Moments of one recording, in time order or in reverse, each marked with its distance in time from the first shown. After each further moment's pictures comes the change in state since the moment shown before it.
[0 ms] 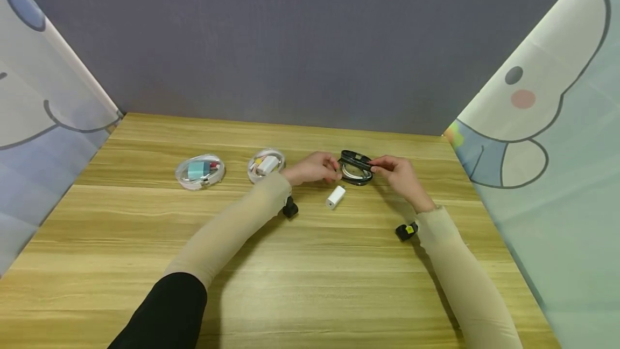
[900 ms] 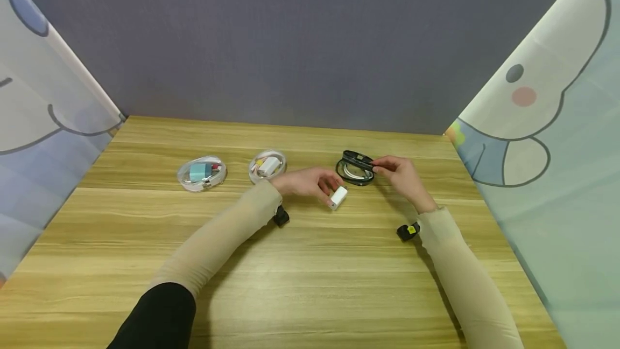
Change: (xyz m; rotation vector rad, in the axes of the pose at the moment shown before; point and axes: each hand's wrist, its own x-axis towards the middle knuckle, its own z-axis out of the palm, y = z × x) left_hand -0.031 -0.005 0.001 0.174 -0.264 0.088; right_hand -0.002 0.006 0.000 -0.002 0.028 -0.003
